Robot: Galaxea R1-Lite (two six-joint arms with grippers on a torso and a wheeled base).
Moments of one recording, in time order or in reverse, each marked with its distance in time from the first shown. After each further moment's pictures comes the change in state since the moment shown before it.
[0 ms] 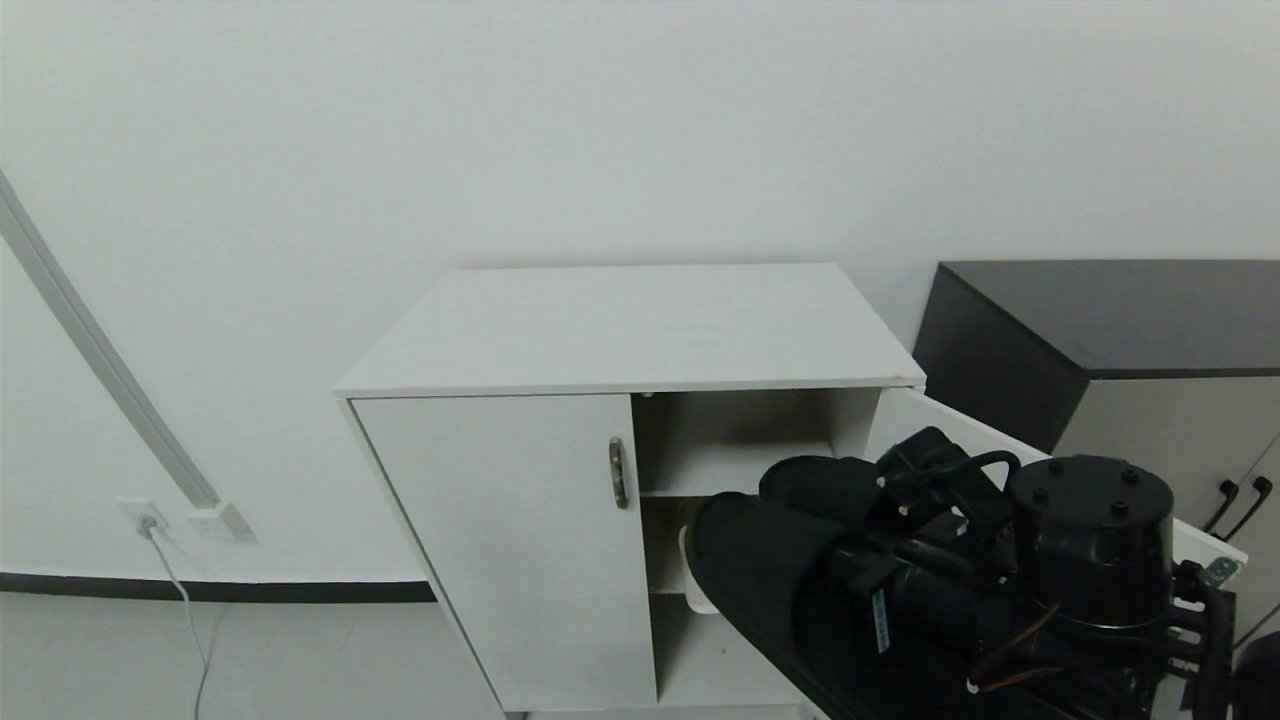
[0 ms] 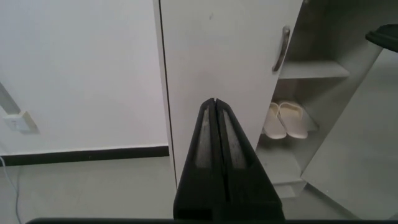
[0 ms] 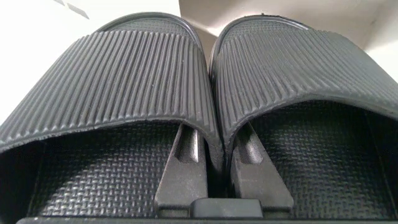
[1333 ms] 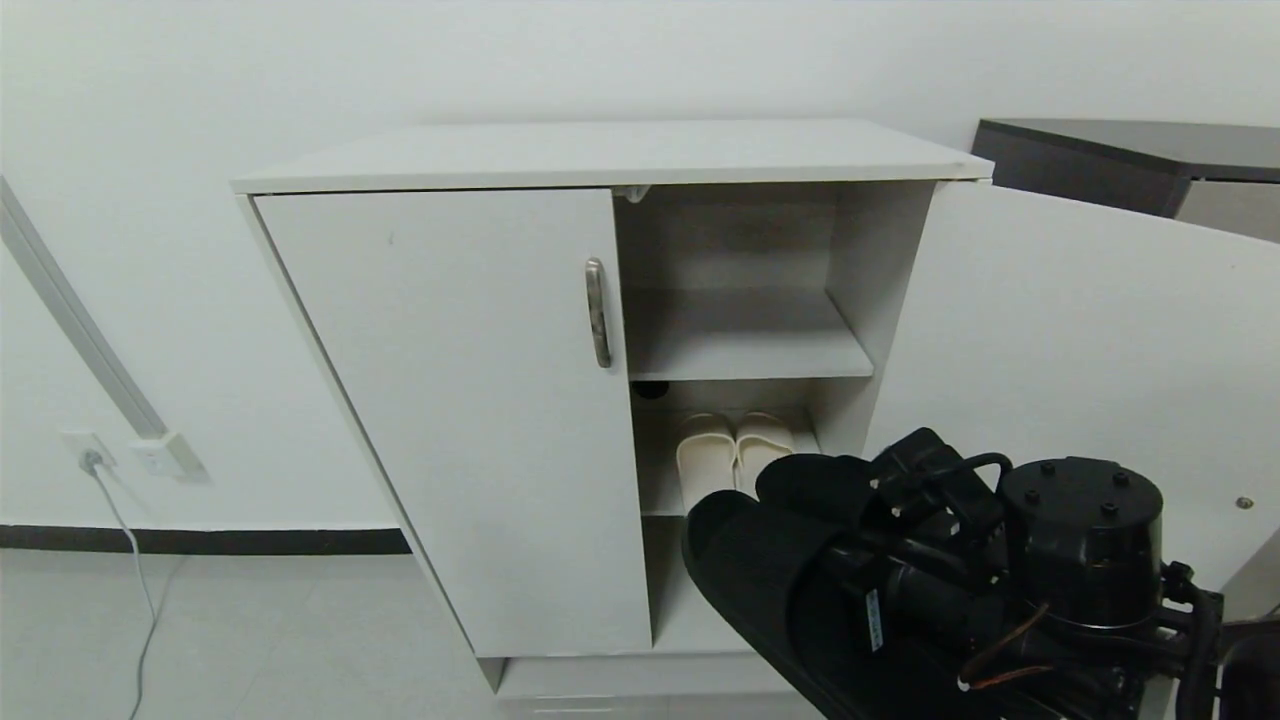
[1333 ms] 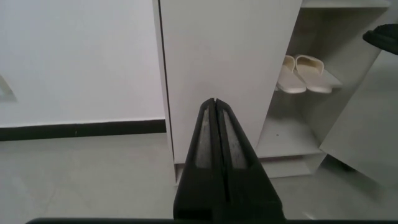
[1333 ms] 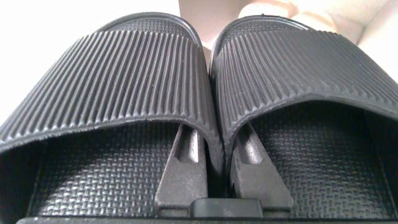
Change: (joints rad) left arm 0.000 0.000 0.000 0.000 0.000 0.000; right arm -0.001 0.021 0.001 -0.033 -0.001 -0.013
